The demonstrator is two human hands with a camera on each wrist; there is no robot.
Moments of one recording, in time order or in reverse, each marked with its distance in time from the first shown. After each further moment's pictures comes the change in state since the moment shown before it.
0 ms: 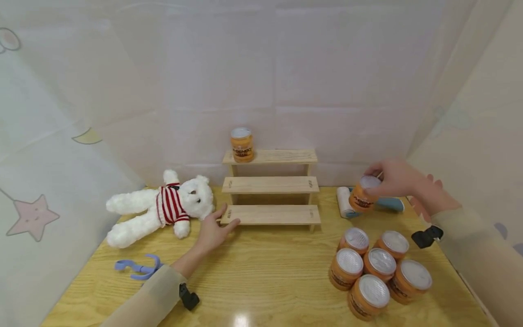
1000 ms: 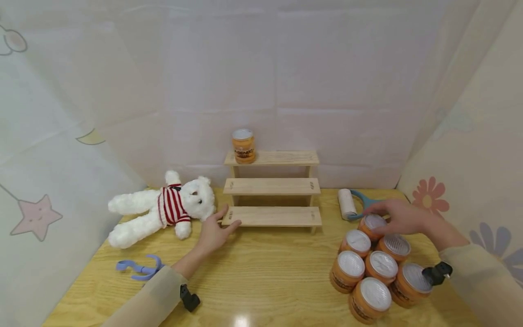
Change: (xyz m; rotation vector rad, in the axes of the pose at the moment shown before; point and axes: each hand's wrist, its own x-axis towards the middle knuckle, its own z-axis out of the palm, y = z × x) left_hand 0.000 -0.002 0.001 0.011 0.010 0.029; right_hand -0.056 0.026 0.063 0.136 -0.250 -0.059
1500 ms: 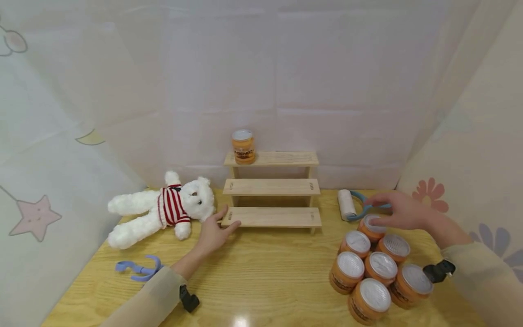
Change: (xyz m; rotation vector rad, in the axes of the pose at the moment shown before) left_hand 0.000 0.000 -0.001 0.015 -0.005 -0.015; right_hand -0.001 -0.008 -0.009 -0.062 0.179 0.003
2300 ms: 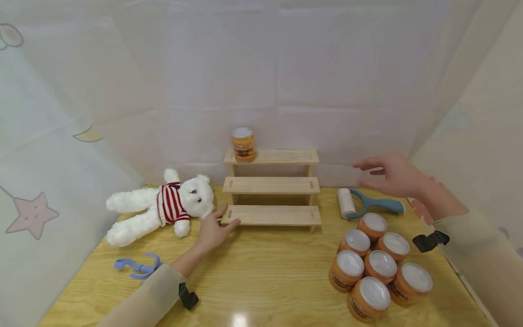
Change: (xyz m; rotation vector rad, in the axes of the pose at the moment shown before) left_hand 0.000 0.004 -0.001 -0.010 -0.005 0.005; right_hand 0.052 -0.043 -0.060 -0.050 0.196 -0.108
